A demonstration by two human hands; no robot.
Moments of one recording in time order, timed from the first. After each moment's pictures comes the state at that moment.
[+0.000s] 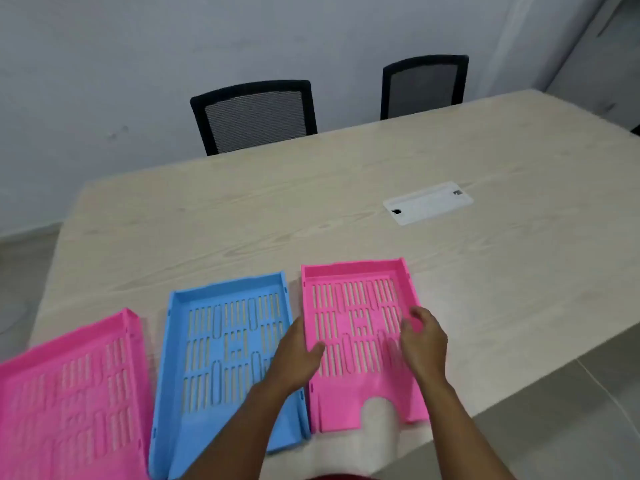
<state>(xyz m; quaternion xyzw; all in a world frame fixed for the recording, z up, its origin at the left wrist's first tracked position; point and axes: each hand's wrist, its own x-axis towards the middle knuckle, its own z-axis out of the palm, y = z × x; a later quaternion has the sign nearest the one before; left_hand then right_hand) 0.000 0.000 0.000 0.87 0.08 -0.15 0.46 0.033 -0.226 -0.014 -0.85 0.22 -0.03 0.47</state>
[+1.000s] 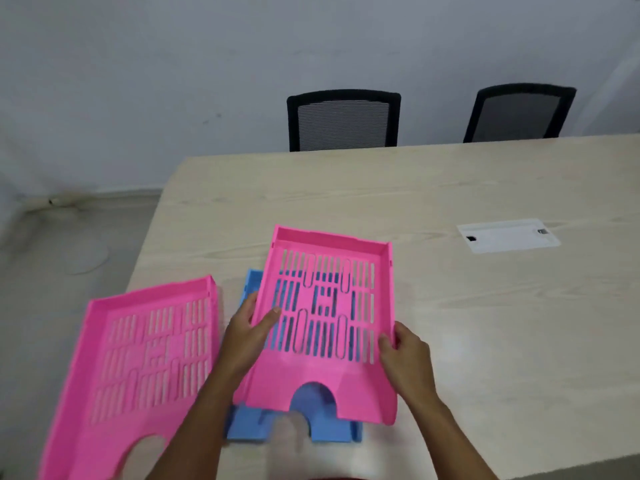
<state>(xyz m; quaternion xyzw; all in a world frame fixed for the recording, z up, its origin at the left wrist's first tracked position) -0.046 0.165 0.027 0.74 0.27 0.06 0.62 0.012 -0.100 0.019 -0.90 0.03 0.08 0.43</state>
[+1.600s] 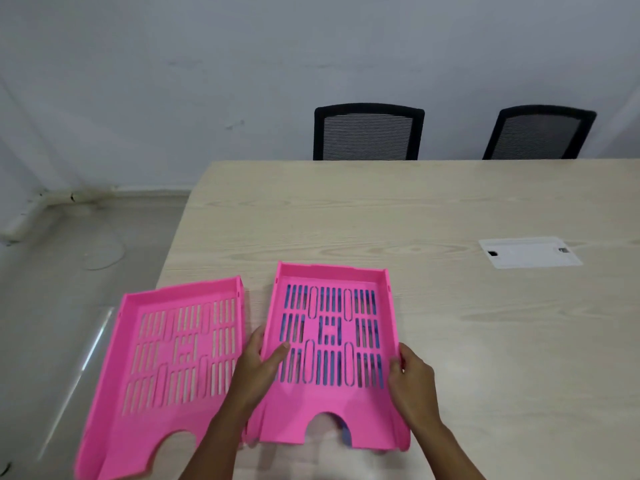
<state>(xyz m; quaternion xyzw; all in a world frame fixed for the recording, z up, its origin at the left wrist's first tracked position) -0.105 0.193 -0.009 0.72 0.29 0.02 0.63 -0.023 -0.060 -0.004 -0.91 0.02 0.08 0.39</state>
